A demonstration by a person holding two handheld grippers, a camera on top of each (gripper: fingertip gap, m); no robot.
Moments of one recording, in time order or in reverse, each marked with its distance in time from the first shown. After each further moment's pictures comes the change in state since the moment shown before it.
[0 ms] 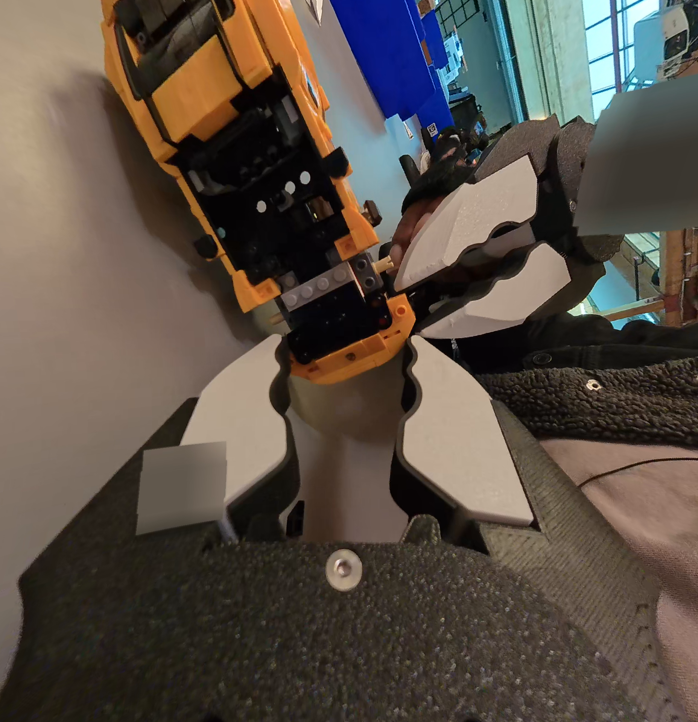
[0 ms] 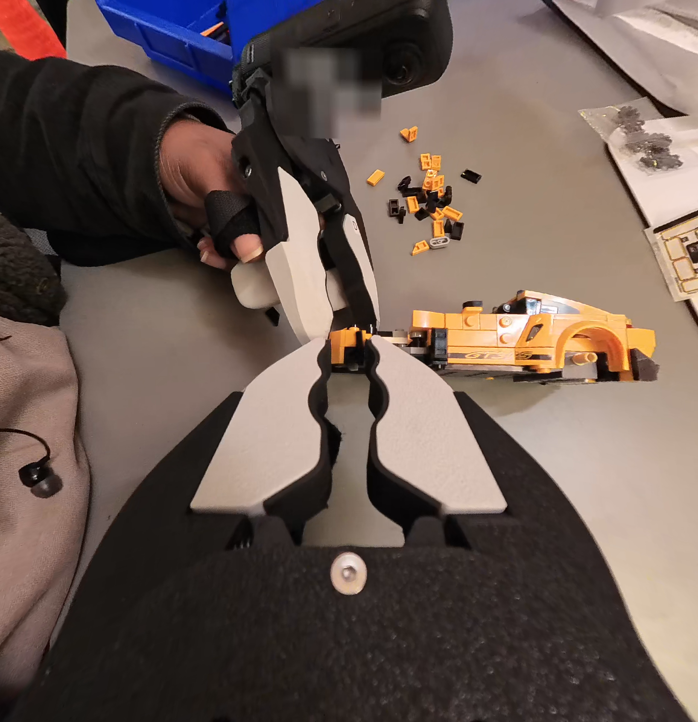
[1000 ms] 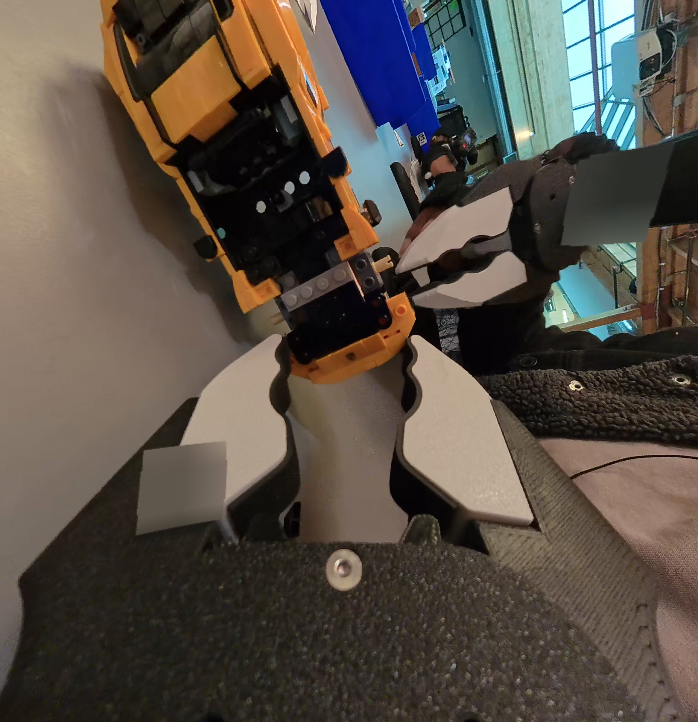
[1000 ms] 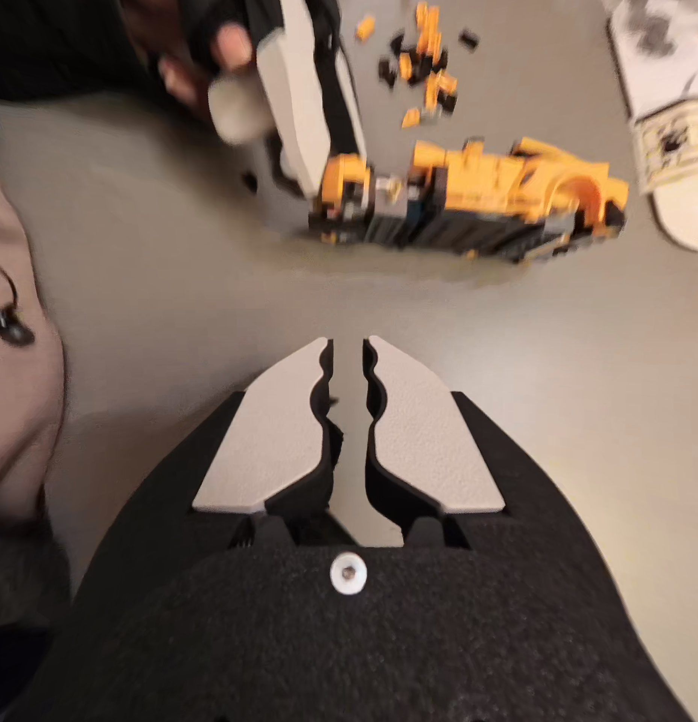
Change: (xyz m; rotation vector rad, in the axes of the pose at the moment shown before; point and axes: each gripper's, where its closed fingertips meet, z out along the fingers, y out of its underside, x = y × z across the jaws) left arm 0.002 -0.002 -0.001 0.013 0.028 -0.025; right arm 0.004 0.058 -0.050 -0.204 0.087 -0.087
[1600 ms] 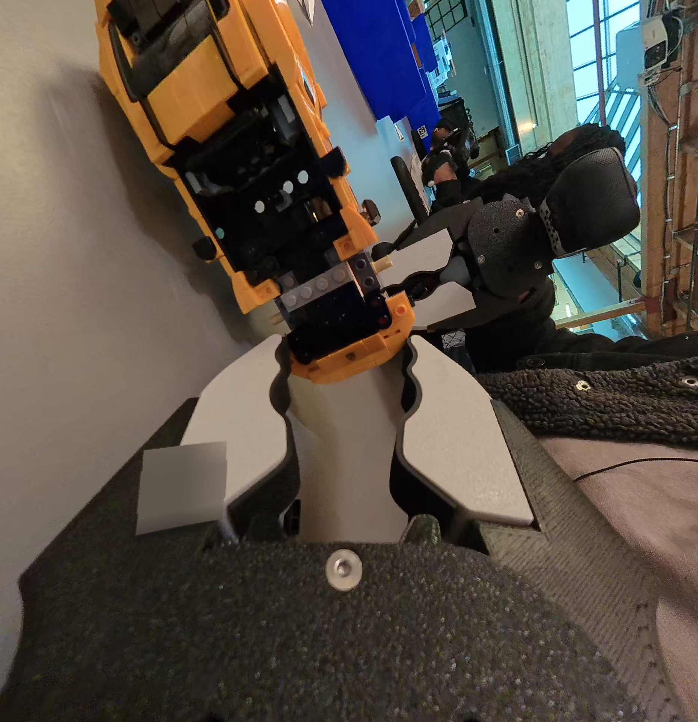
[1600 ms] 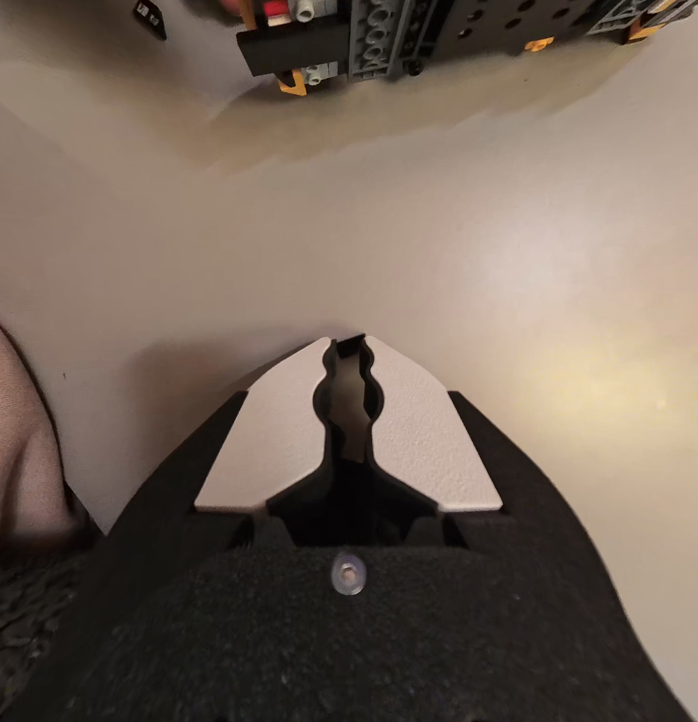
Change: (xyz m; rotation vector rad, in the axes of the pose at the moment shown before) left arm 0.001 0.002 0.000 -0.012 -0.002 0.010; right arm -0.016 0.054 0.022 -0.291 0.028 0.233
